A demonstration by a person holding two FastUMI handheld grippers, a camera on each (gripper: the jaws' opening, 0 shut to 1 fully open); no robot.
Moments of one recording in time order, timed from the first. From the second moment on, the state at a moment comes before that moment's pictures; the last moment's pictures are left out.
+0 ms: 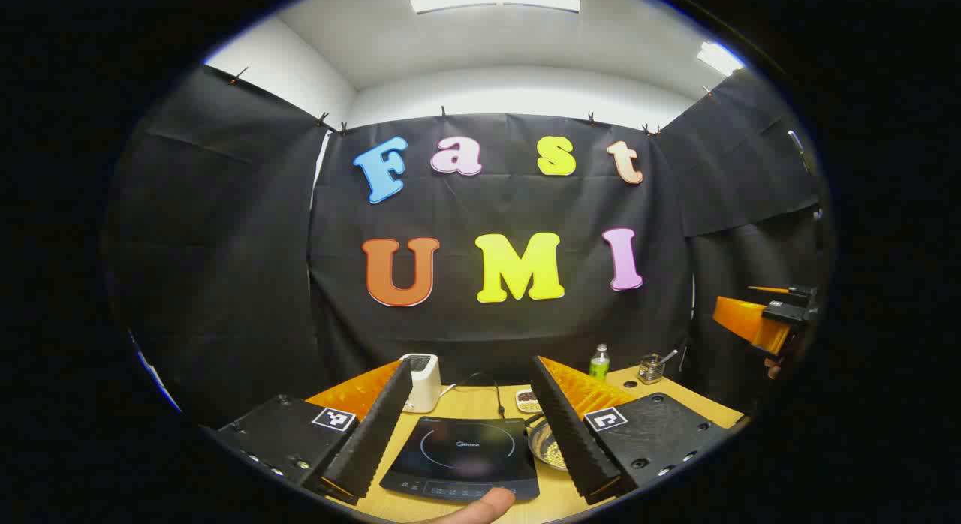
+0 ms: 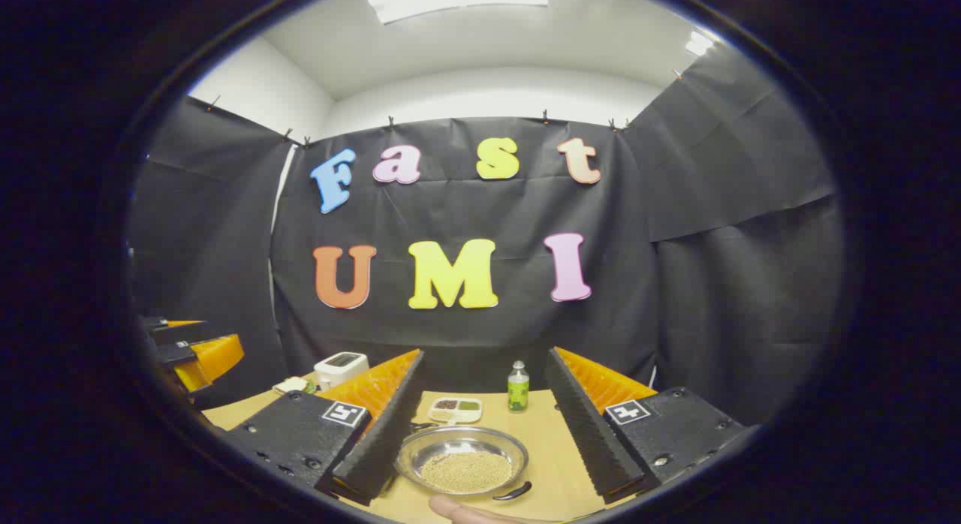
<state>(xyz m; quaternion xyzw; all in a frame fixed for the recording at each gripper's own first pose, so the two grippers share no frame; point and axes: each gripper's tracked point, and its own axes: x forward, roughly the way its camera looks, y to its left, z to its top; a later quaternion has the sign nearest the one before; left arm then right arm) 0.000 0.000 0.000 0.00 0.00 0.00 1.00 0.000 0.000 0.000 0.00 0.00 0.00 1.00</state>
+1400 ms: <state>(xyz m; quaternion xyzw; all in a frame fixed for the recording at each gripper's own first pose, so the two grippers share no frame) 0.000 0.005 -0.020 -0.01 0.01 -0.02 1.00 0.016 -0.012 -0.031 -0.04 0.01 -0.01 1.00</state>
